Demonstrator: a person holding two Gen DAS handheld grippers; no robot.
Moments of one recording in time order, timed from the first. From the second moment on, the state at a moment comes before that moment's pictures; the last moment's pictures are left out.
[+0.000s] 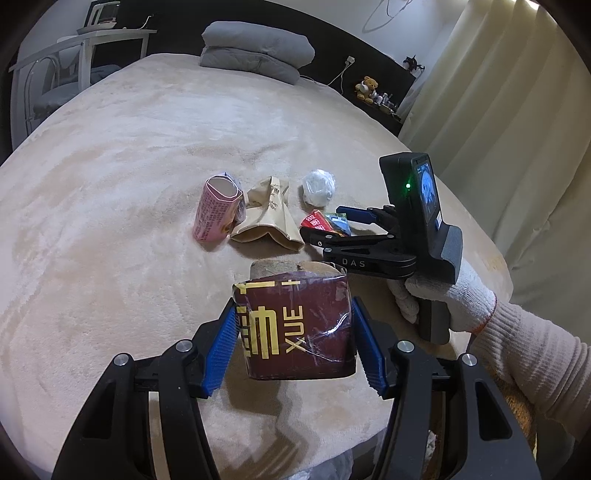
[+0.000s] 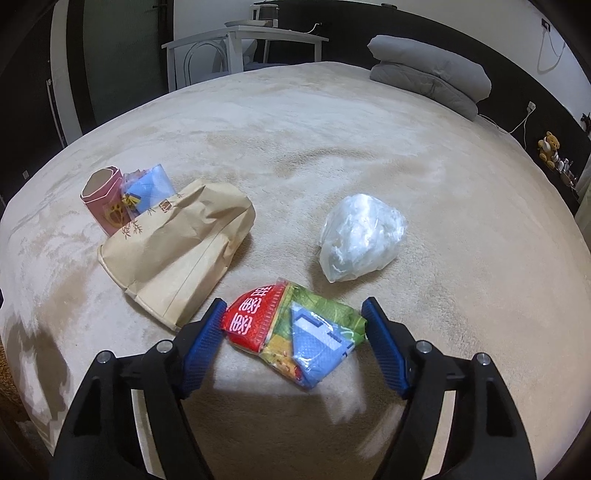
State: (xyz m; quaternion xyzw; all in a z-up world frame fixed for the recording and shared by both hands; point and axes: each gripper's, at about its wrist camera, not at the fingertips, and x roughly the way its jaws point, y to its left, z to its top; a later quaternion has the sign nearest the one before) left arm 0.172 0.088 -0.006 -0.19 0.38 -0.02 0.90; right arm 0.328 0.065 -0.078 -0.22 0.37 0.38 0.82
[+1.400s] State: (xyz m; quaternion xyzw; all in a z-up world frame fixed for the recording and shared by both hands) left arm 0.111 0.016 -0.003 -0.18 0.33 -0.04 0.93; right arm 0.155 -0.099 0.009 -0.09 0.31 0.39 0.86
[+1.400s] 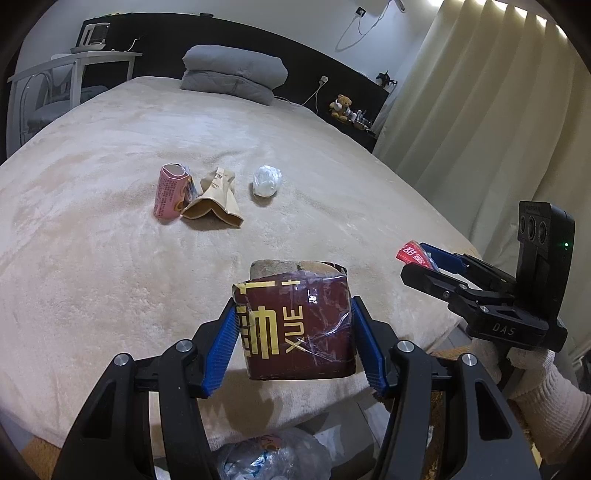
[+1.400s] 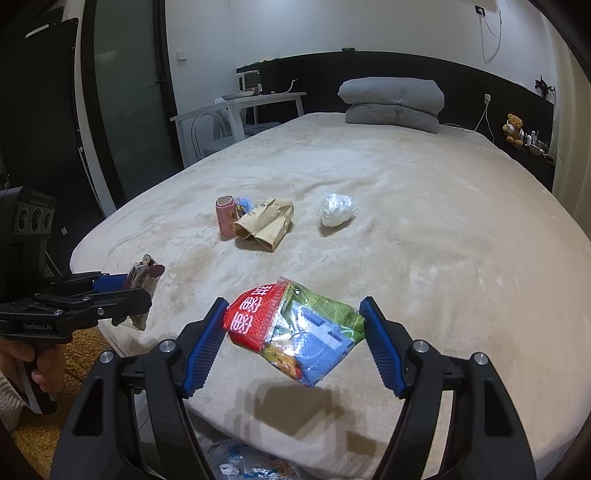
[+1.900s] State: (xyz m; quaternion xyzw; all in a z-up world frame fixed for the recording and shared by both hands) left arm 0.058 -0.020 -0.013 -0.19 0.32 -0.06 0.93; right arm 0.094 -0.141 0.008 -0.05 0.31 0.40 0.86
